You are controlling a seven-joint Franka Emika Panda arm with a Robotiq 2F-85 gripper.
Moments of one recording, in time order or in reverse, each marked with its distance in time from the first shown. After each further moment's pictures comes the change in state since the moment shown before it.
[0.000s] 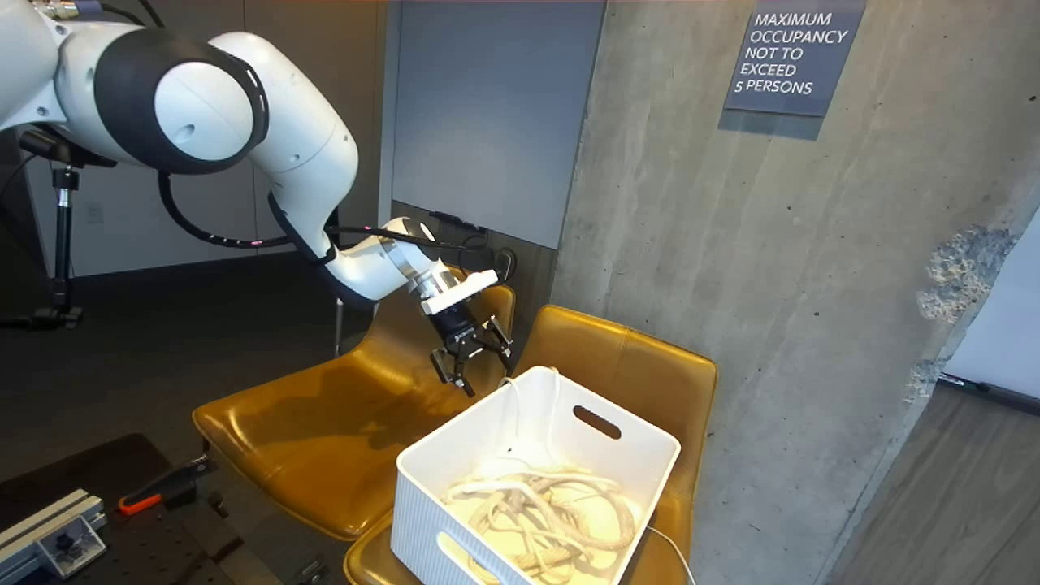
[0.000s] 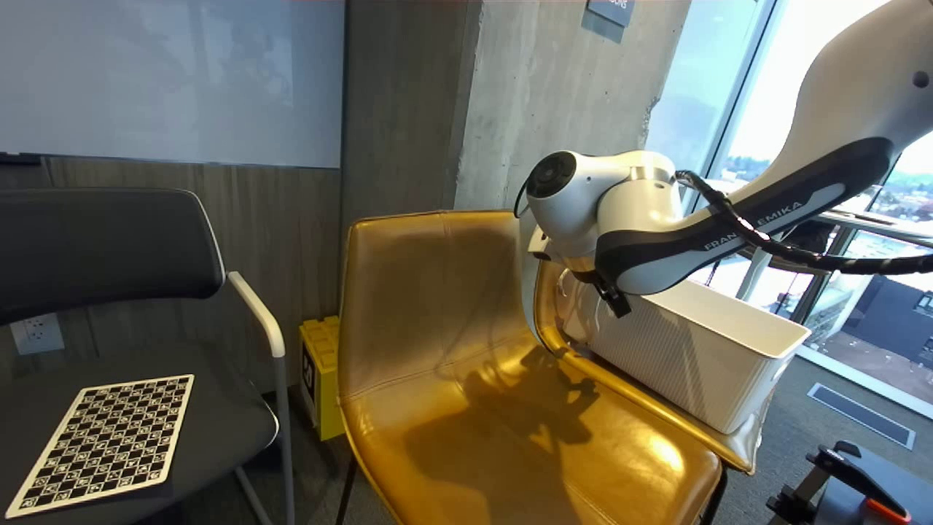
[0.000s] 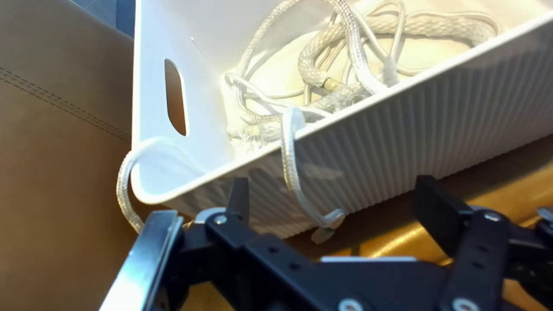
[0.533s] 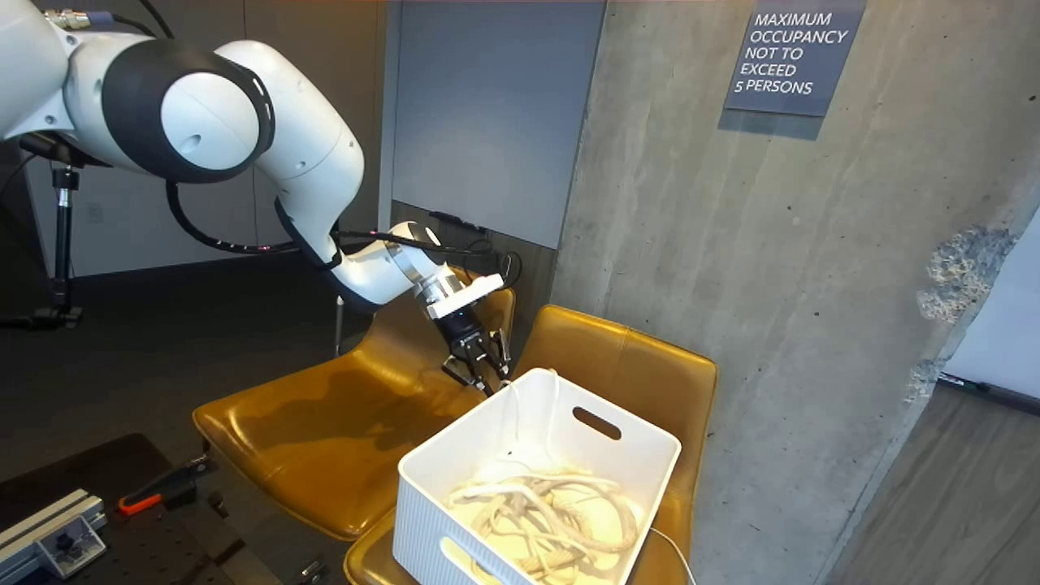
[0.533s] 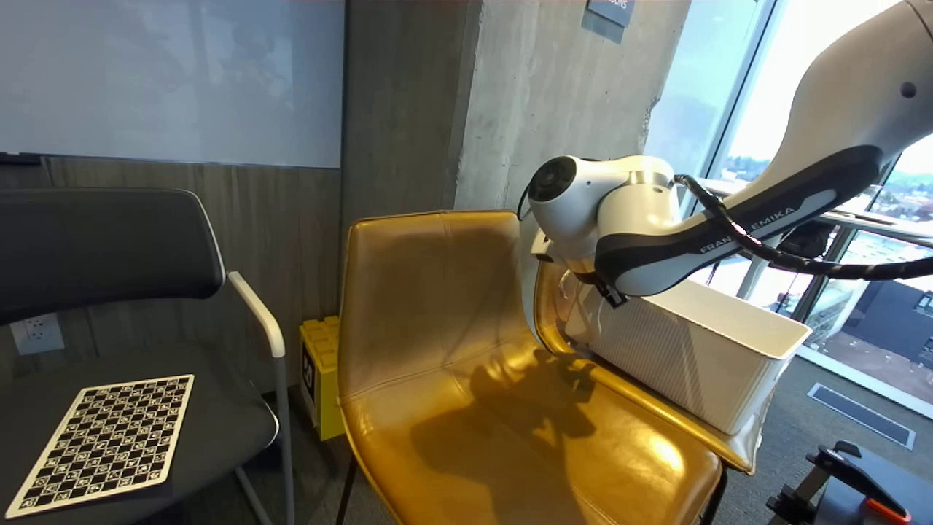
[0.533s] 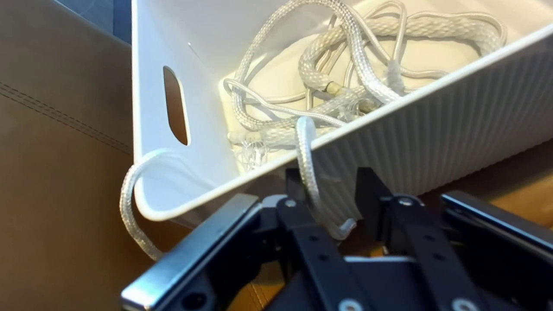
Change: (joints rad) arm -0.014 0.020 -0.001 0.022 -0.003 -0.005 -0.007
